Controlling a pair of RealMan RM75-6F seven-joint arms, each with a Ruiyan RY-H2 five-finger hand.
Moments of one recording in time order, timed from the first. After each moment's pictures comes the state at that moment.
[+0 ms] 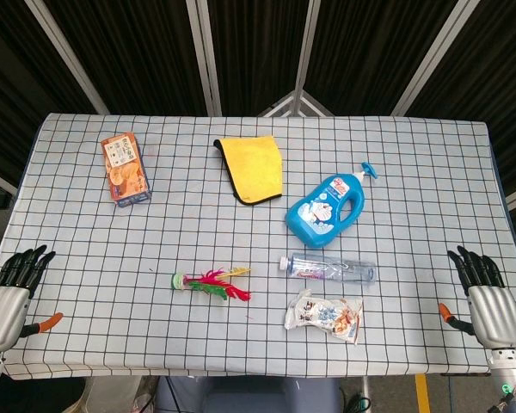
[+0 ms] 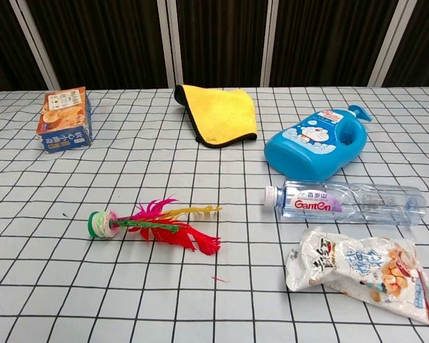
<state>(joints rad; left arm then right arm) -0.07 -1.14 0.02 -1.65 1.60 1.50 0.05 0.09 -1.11 0.05 -1.64 -1.48 1.42 0.00</state>
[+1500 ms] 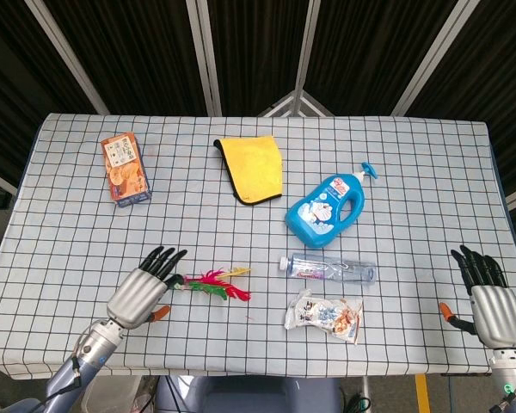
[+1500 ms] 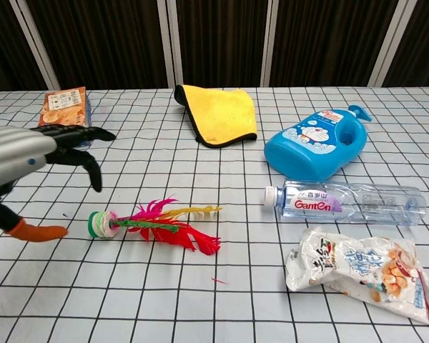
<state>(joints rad) -0.38 -1.42 -0.05 -1.81 1.53 1.09 0.54 0.09 -1.10 0.05 -1.64 -1.47 1.42 0.03</state>
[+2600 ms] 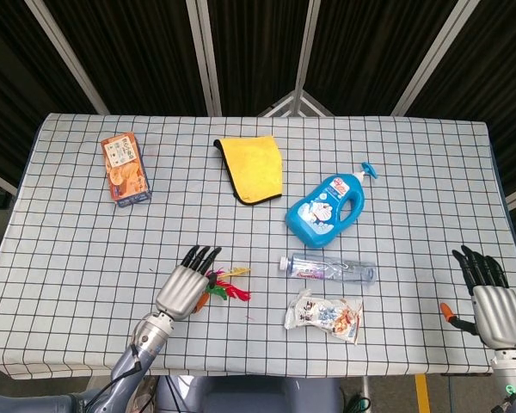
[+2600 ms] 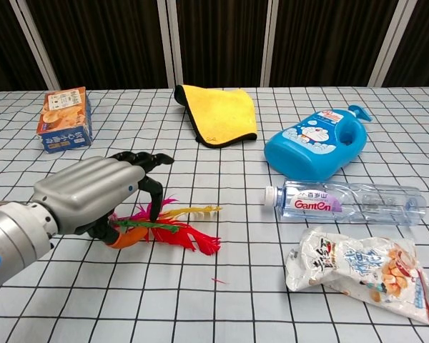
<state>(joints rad) -0.49 -1.75 -0.09 -1.62 1.31 1.11 0.73 0.08 -1.10 0.05 -1.64 -1.47 1.42 0.05</state>
